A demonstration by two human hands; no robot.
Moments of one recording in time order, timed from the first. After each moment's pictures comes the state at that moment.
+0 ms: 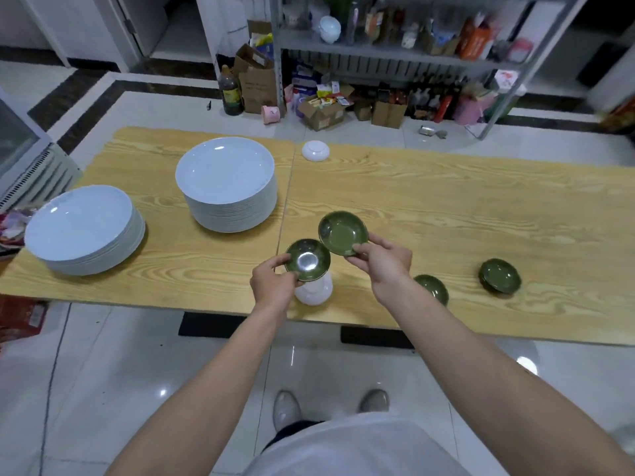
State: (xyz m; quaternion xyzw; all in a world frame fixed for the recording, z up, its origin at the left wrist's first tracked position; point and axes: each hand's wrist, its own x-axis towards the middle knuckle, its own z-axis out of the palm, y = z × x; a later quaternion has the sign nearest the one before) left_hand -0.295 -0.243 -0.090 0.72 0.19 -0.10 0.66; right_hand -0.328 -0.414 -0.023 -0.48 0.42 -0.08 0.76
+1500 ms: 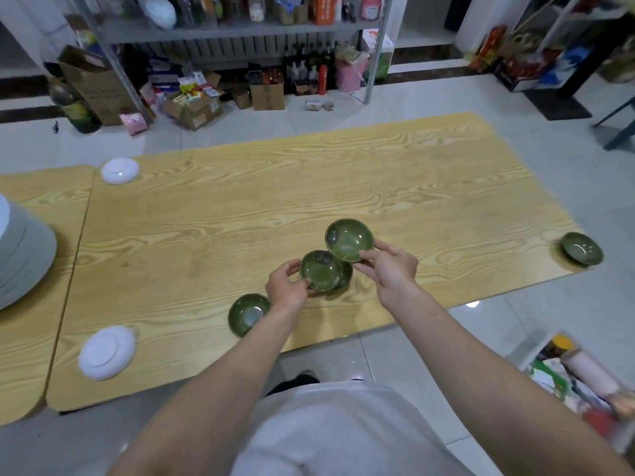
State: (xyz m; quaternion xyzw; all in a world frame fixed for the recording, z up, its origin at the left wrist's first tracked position) left_hand -0.370 -0.640 -0.146 0.74 0.08 -0.26 0.61; right_hand -0.452 -0.782 -0.068 -0.39 0.53 -0.18 0.73
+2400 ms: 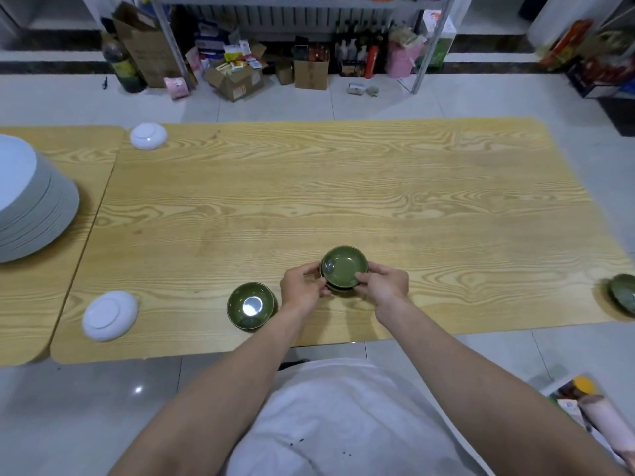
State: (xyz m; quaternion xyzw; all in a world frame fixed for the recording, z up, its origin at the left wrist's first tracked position) left_hand -0.375 -0.661 -0.169 0.75 0.09 -0.28 0.60; right_hand -0.434 -0.794 -0.128 -0.49 0.55 -0.05 0.67
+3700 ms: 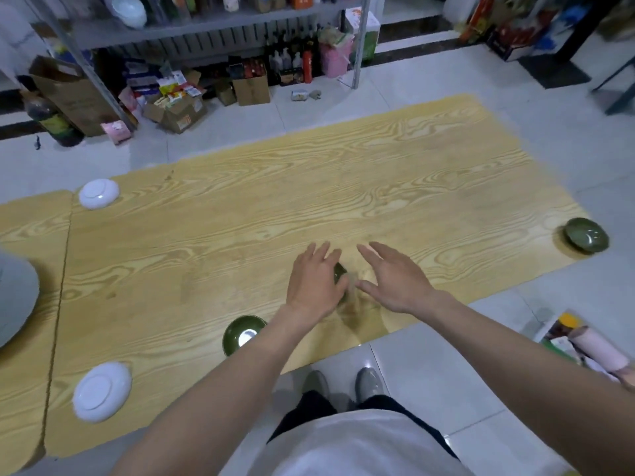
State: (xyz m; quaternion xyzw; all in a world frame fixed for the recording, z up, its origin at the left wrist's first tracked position) left_hand -0.361 -0.689 -0.107 0.88 -0.41 -0.16 0.17; right_hand -0.464 -0.834 -0.088 -0.95 0.20 0.15 0.17
